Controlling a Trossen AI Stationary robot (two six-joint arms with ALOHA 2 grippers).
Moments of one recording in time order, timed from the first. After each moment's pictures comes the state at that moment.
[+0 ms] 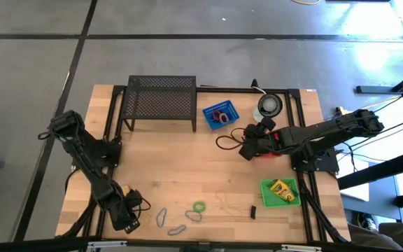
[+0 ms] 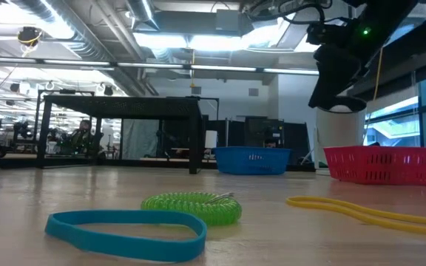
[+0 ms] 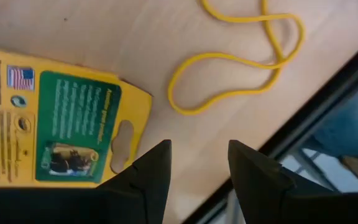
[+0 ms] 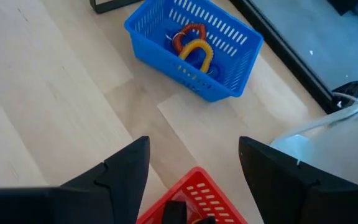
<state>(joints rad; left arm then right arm) -1.00 1.53 0.79 -0.46 0.10 -1.75 0.19 1.27 0.85 -0.73 0.67 0.58</state>
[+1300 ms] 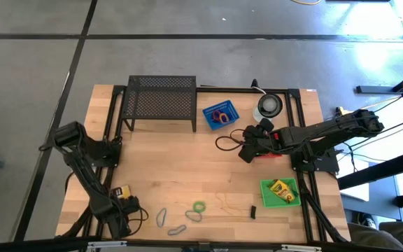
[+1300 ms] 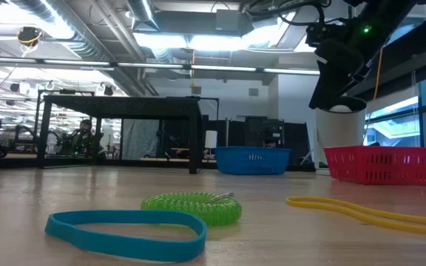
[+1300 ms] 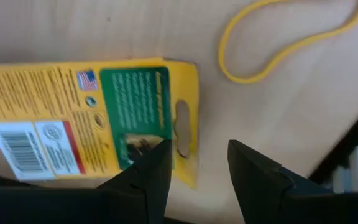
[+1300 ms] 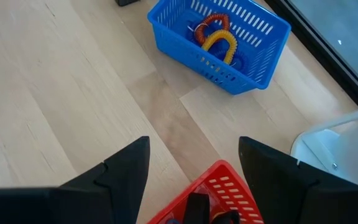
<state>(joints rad) -1.07 1.68 0.97 -0.80 0.09 -1.45 0.19 1.27 0.85 -0.71 0.59 0.59</state>
